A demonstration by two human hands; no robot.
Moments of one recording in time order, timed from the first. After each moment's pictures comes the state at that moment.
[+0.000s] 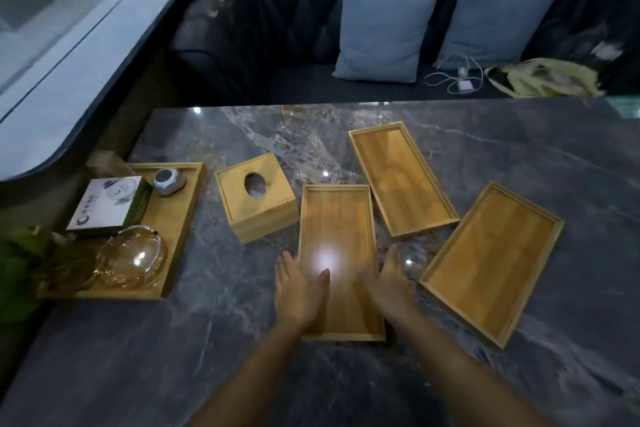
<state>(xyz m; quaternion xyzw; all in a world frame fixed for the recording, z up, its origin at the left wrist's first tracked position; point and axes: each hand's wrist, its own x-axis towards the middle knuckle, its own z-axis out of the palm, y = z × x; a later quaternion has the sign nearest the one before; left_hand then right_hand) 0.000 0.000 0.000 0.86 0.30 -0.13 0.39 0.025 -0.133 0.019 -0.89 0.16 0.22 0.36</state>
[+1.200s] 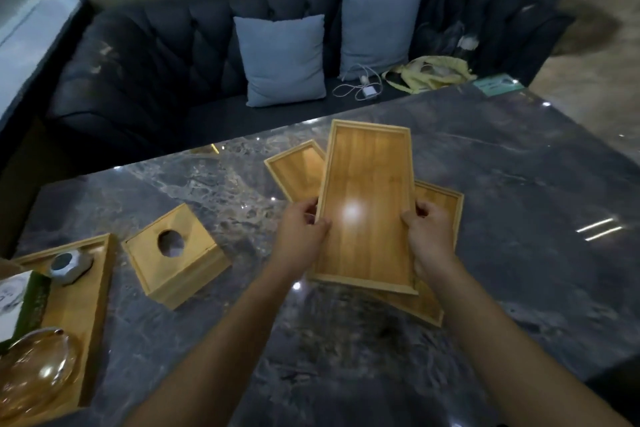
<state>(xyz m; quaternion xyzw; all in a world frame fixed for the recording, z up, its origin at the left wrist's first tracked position) 0.093 -0.082 0.105 0.81 0.00 -0.05 0.58 0.073 -0.257 0.092 -0.71 0.30 -0.09 0.63</state>
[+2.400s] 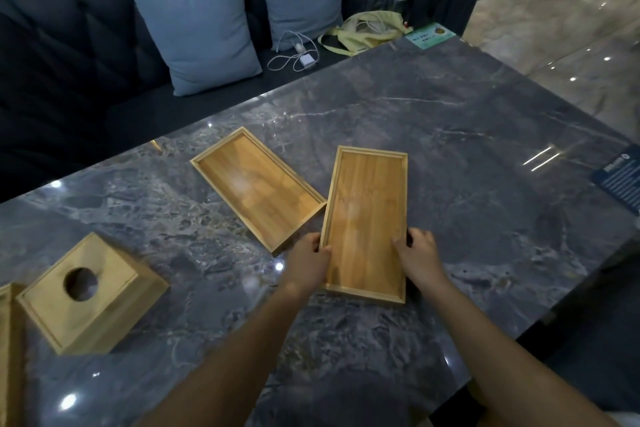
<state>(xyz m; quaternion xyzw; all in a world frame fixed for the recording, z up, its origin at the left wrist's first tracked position) 0.081 -0.164 0.010 0.83 0.02 -0.27 0.50 0.026 -0.342 -0.010 -0.80 0.36 0.03 0.48</state>
